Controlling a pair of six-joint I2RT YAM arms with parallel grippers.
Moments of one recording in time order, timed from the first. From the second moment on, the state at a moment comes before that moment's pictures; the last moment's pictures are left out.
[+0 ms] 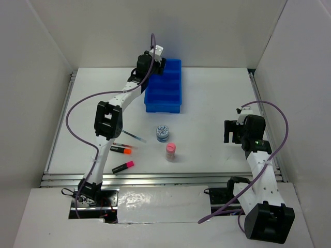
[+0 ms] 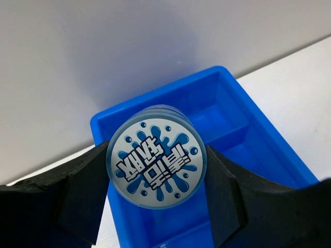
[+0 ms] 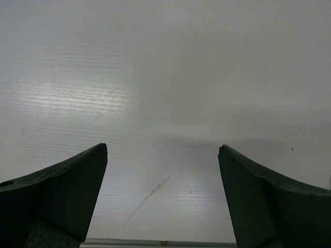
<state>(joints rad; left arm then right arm) -0.35 2.52 2.27 0.13 0.03 0.13 -0.17 0.84 0.62 -0.50 -0.12 -0.14</state>
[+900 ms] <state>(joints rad) -0.34 2.68 2.34 0.31 -0.07 0.21 -0.17 0.84 0.62 -0.50 -0.12 -0.15</state>
